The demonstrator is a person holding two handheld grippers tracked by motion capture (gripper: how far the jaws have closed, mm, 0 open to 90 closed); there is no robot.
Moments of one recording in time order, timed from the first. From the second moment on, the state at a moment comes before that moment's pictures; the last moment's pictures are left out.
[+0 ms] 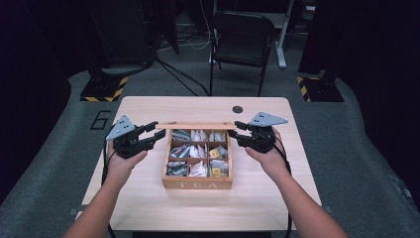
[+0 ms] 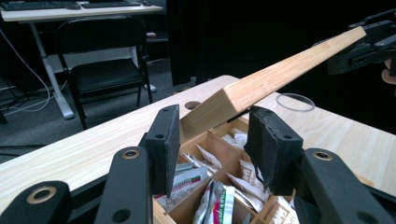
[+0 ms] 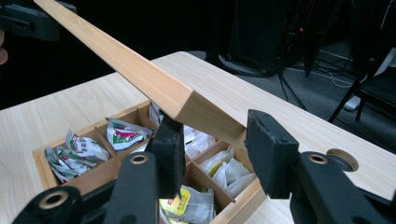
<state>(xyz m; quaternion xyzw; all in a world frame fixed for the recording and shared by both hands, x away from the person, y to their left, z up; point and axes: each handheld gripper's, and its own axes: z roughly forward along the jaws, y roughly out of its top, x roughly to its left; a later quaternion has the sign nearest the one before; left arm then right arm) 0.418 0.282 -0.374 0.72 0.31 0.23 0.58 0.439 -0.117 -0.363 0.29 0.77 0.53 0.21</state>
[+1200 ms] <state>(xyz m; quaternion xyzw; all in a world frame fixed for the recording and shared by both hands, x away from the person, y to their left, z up) 0.448 0.274 -0.362 0.70 0.33 0.26 0.58 0.471 -0.112 -0.364 0.32 0.76 0.52 0.22</state>
